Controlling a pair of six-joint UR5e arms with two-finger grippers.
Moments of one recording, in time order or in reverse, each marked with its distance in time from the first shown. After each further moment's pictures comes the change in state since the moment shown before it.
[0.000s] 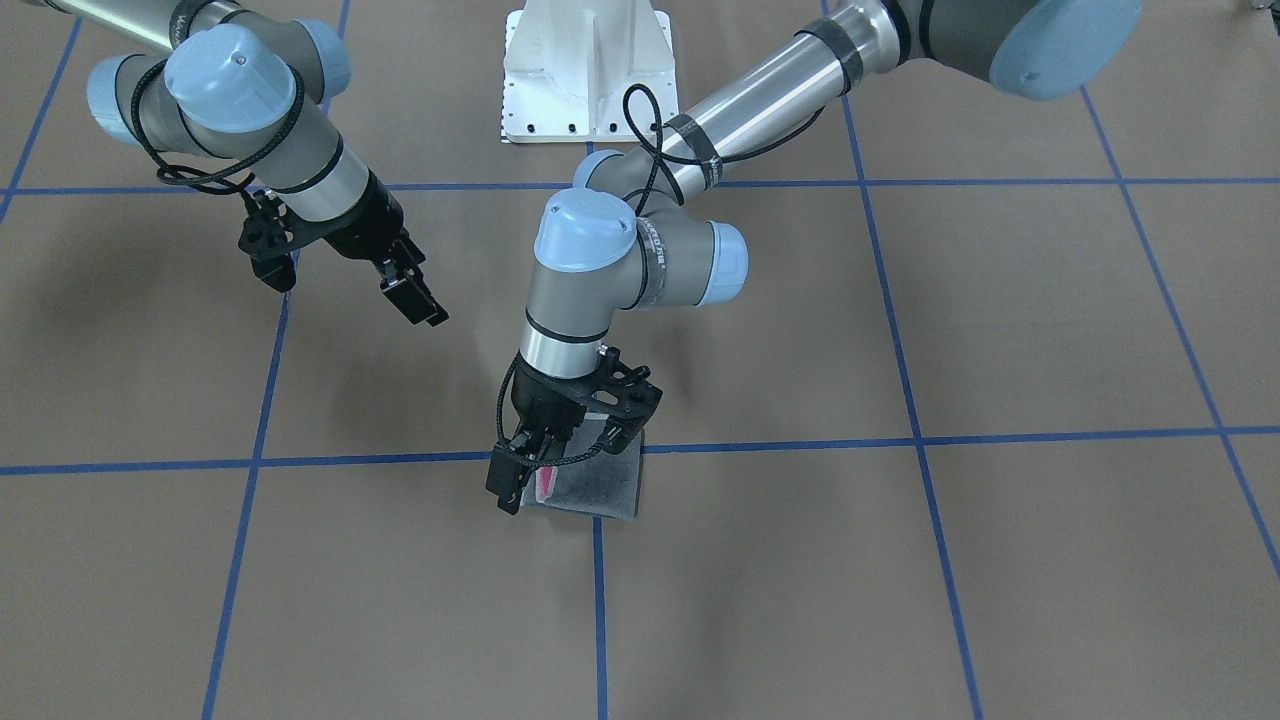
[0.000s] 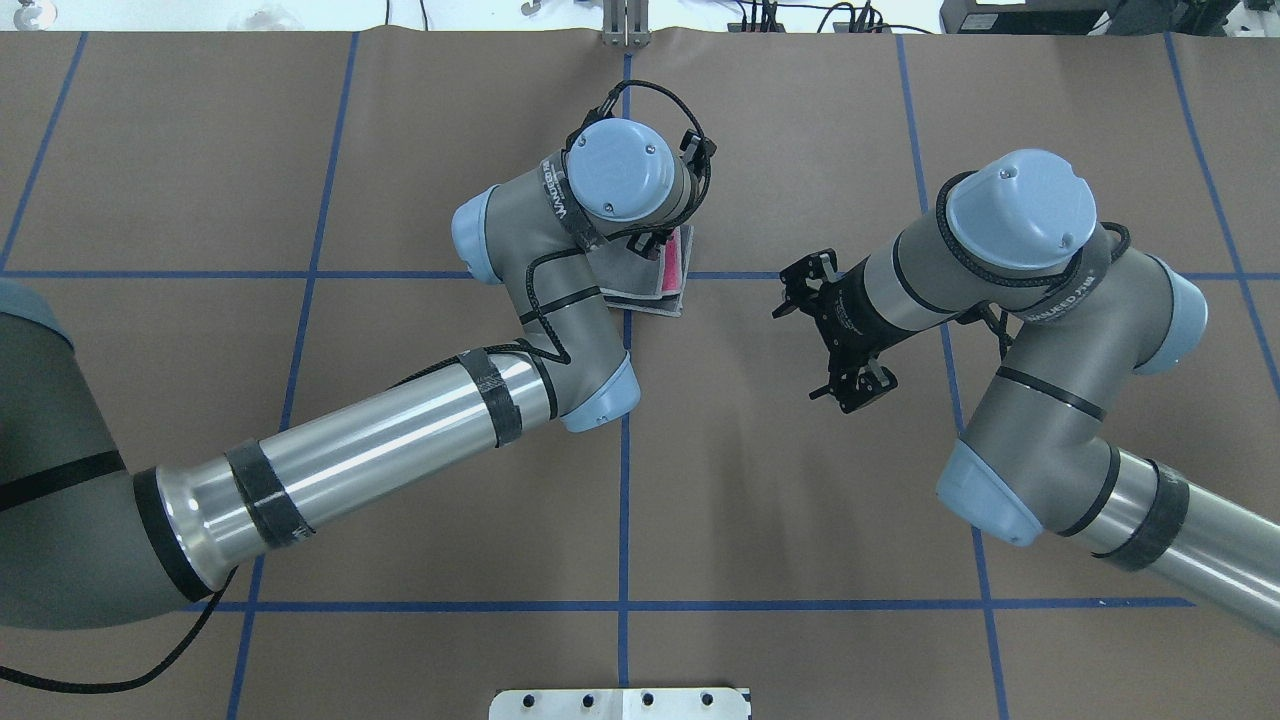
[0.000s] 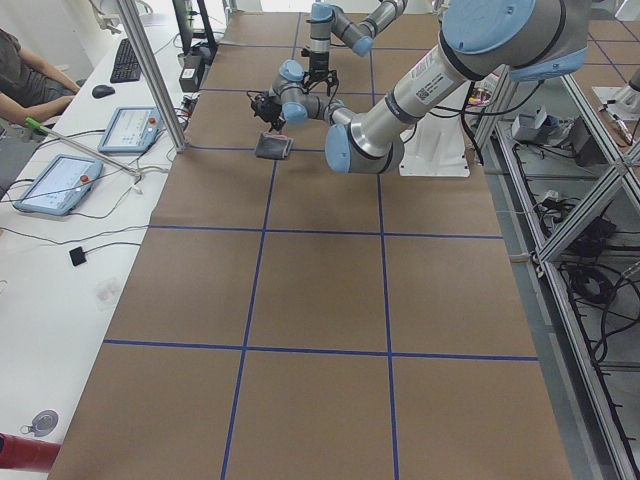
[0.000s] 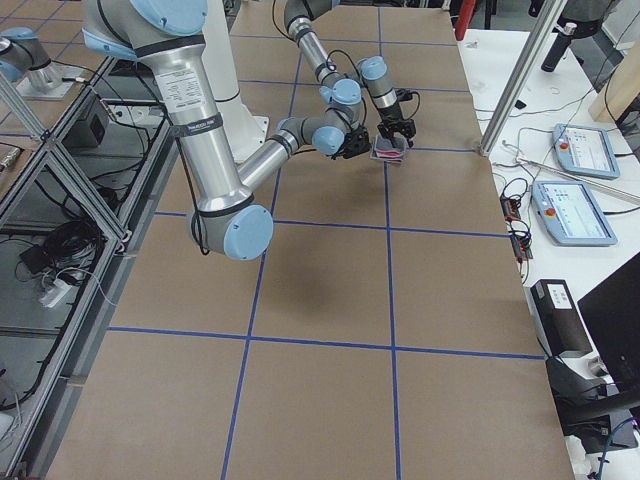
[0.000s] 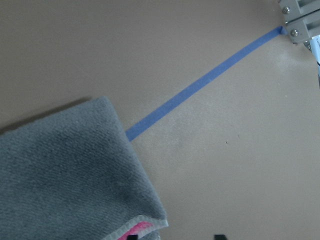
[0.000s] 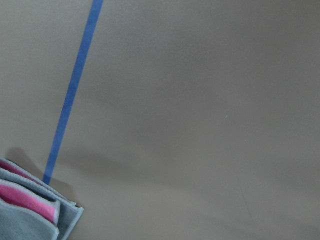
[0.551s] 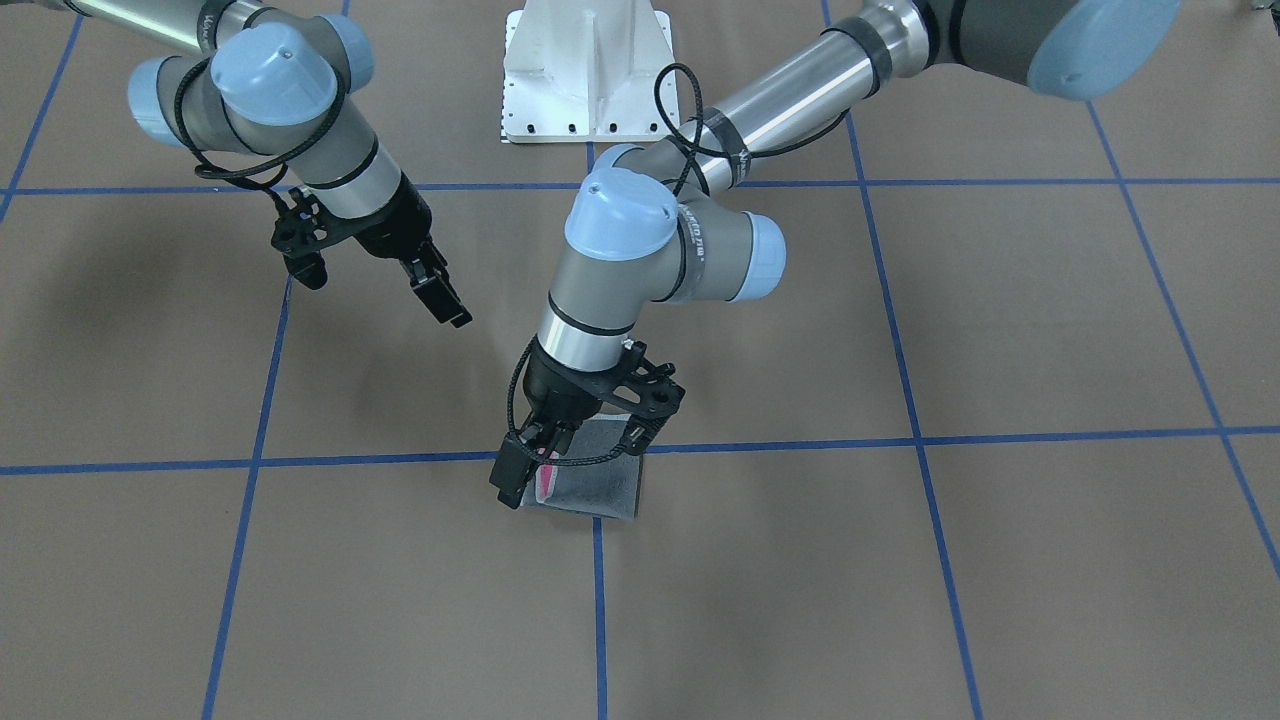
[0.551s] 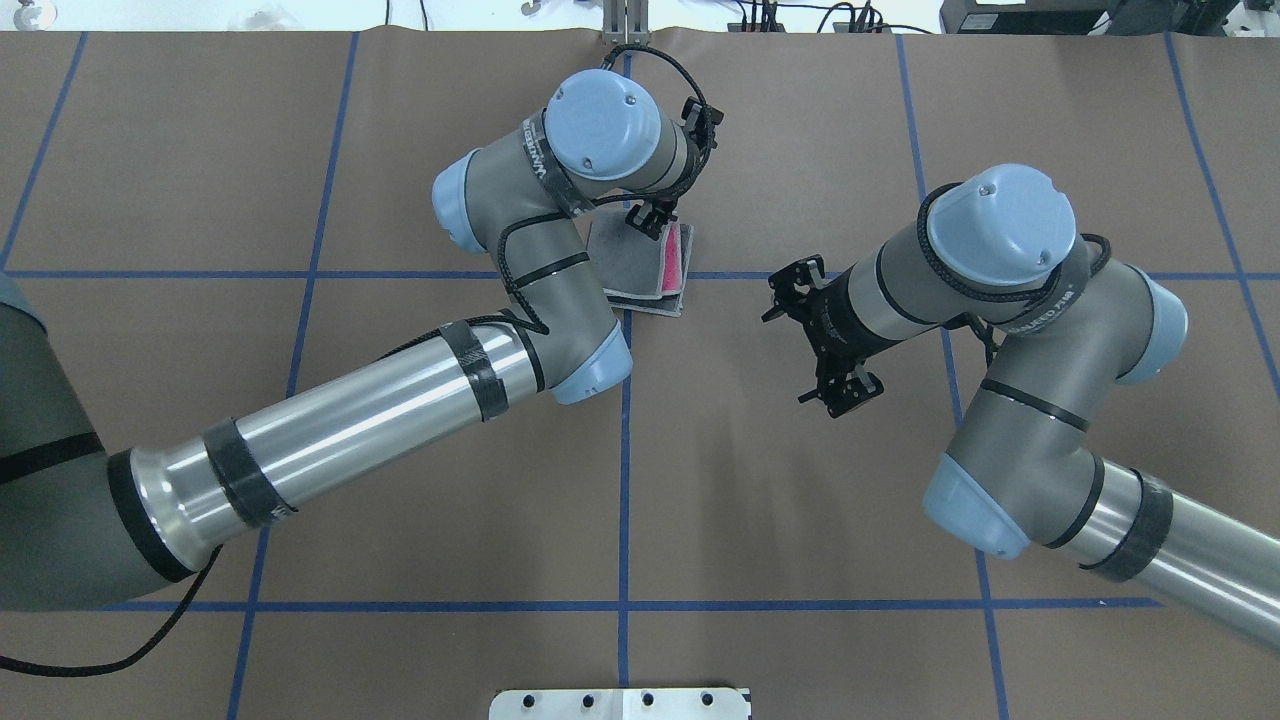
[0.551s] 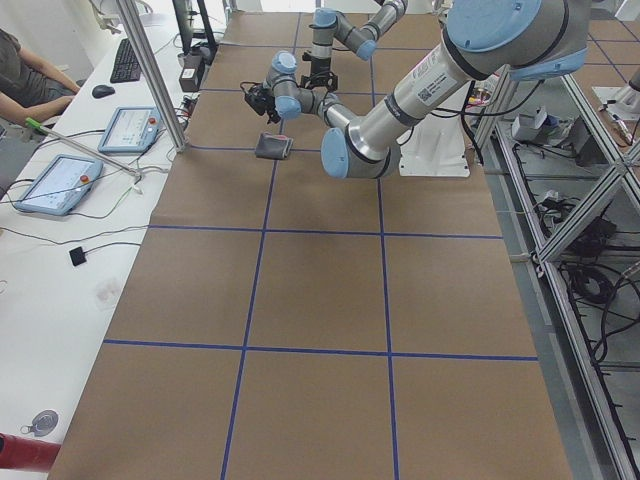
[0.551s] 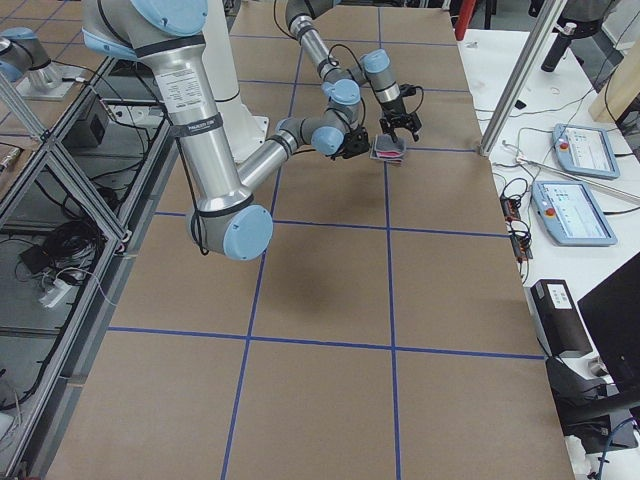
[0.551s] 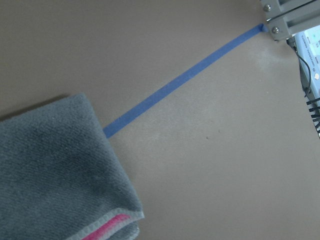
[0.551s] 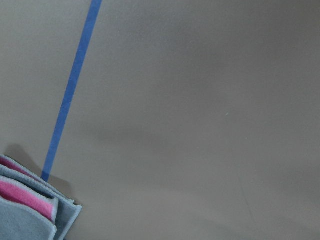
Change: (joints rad) left arm -0.067 0.085 -0.160 0.028 -0.155 0.008; right arm -0.067 0.061 -0.033 0.000 -0.124 0.001
